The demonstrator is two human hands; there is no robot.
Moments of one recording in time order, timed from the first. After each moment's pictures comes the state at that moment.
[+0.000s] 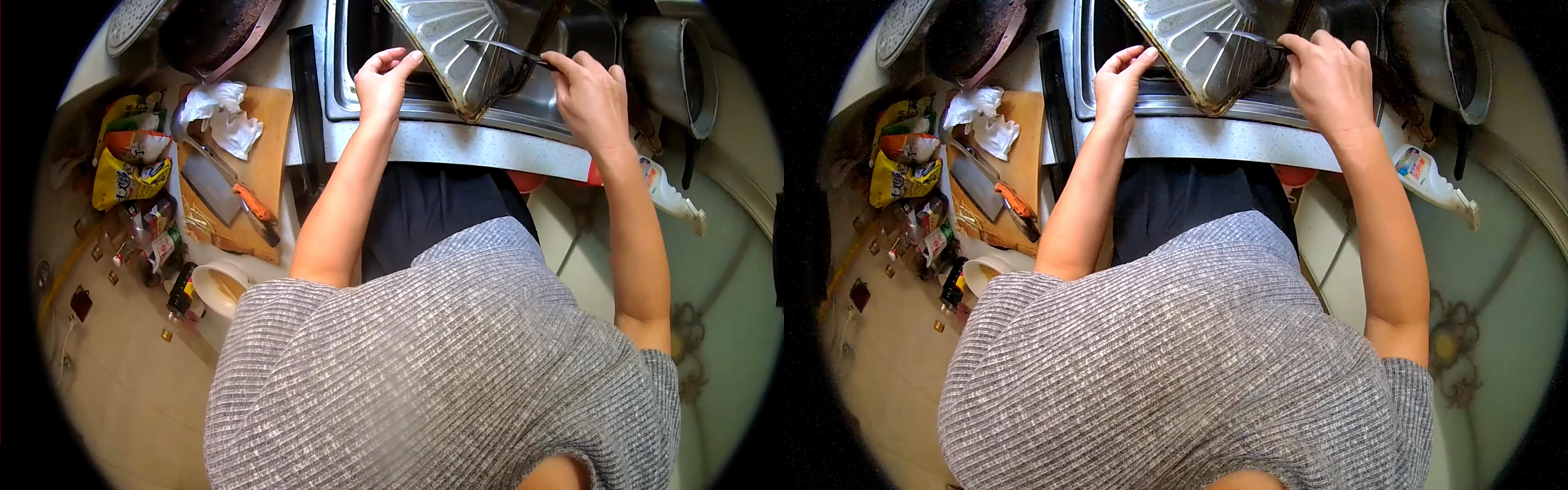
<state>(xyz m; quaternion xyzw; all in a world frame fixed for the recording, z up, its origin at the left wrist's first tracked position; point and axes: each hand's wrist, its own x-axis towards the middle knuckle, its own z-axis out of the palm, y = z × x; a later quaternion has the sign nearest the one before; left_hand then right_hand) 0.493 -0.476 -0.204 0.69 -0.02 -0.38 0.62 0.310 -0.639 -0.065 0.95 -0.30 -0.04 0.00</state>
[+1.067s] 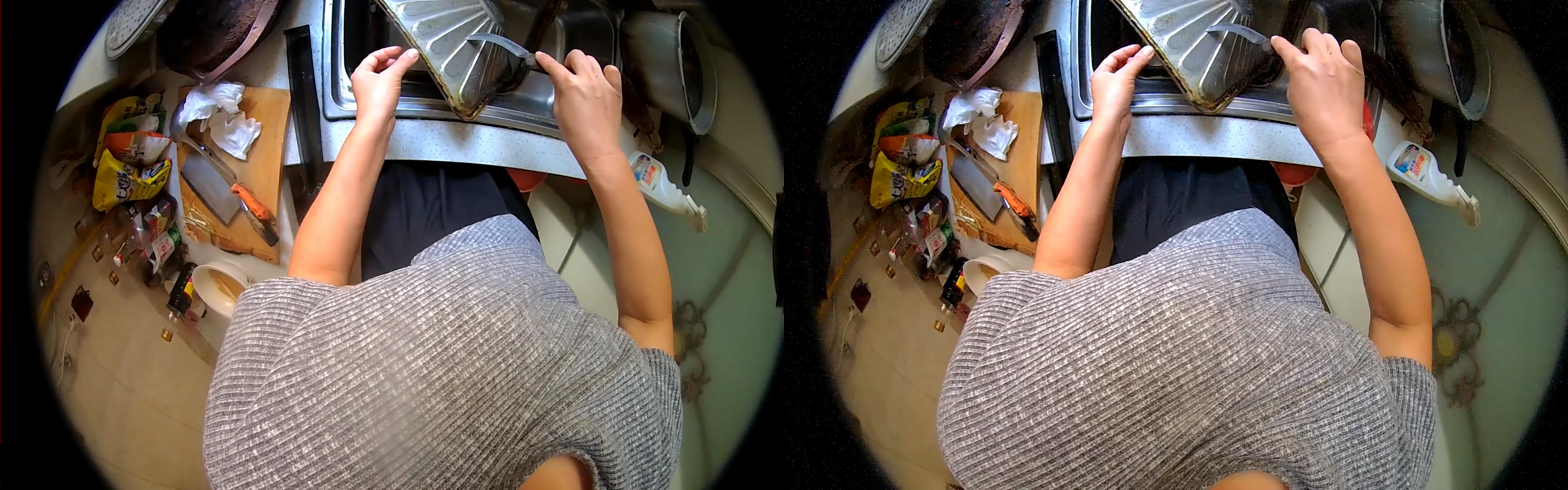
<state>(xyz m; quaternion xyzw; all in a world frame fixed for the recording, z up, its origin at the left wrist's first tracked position) 0.492 -0.476 -0.200 0.69 -0.02 -0.38 0.62 0.303 -0.624 -0.067 0.96 -0.25 0.00 0.09</state>
